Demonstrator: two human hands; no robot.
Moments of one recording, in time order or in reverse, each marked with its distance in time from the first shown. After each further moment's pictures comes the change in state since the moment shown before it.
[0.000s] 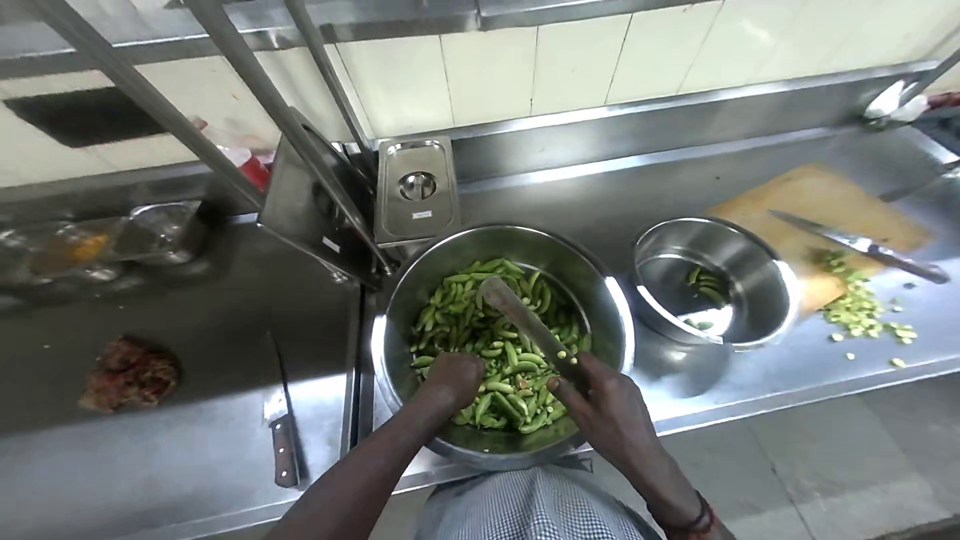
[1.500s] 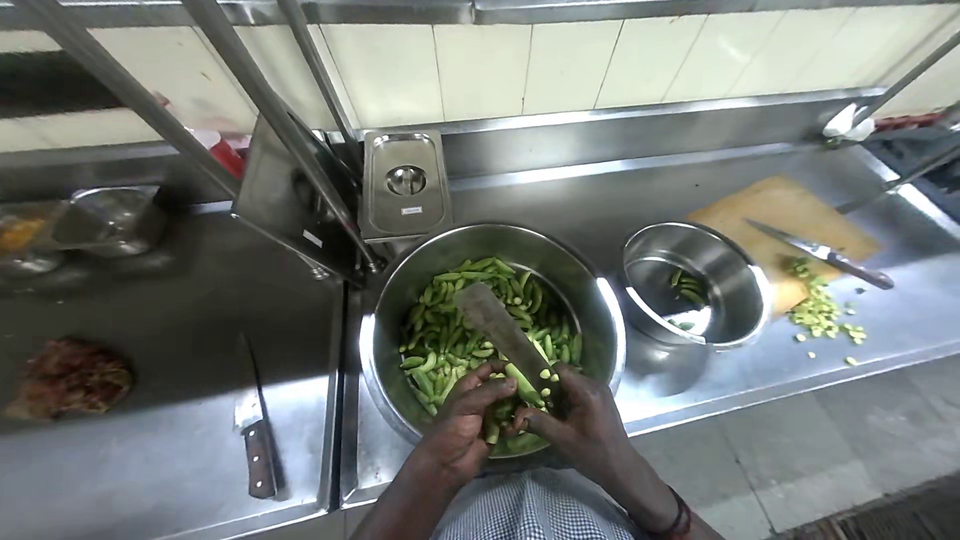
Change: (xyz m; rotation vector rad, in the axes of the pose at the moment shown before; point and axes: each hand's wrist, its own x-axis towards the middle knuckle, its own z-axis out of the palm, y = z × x) left_hand -0.074 0.033 0.018 -2.342 0.014 0.335; right_hand -0.007 -0.020 0.017 0.293 0.041 -0.261
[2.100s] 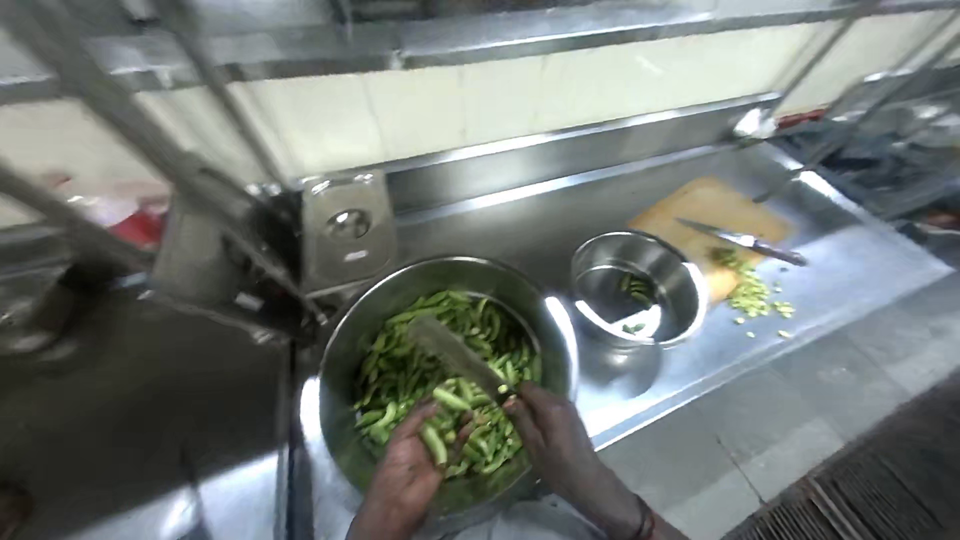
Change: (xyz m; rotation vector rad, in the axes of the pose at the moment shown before) left_hand 0.031 0.001 -0.005 -0.167 0.360 -0.026; right_hand 0.004 0.007 -0.020 -0.114 0.032 0.149
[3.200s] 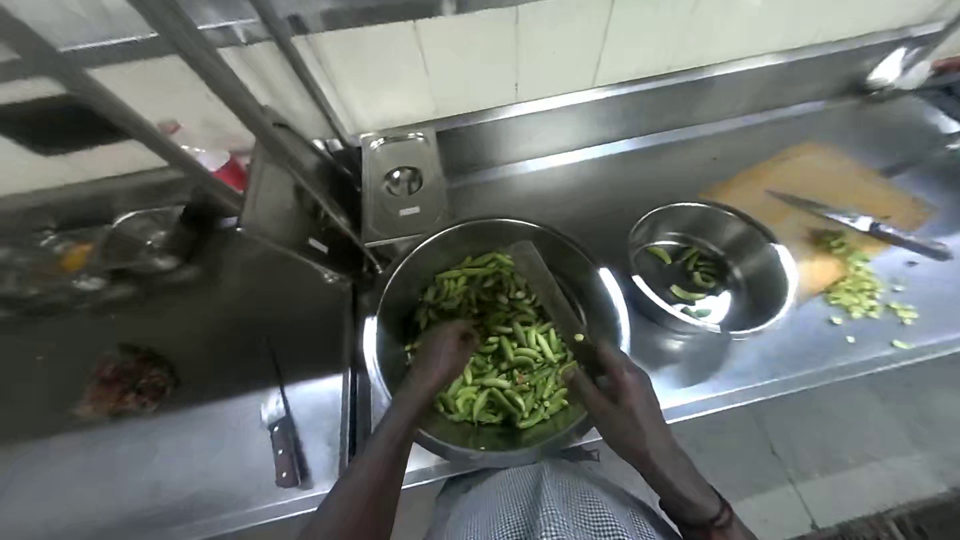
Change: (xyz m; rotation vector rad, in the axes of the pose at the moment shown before) left_hand 0.028 0.054 0.003 1.703 -0.030 0.450; right_hand -0.001 0.013 -0.014 0.005 0.025 0.084
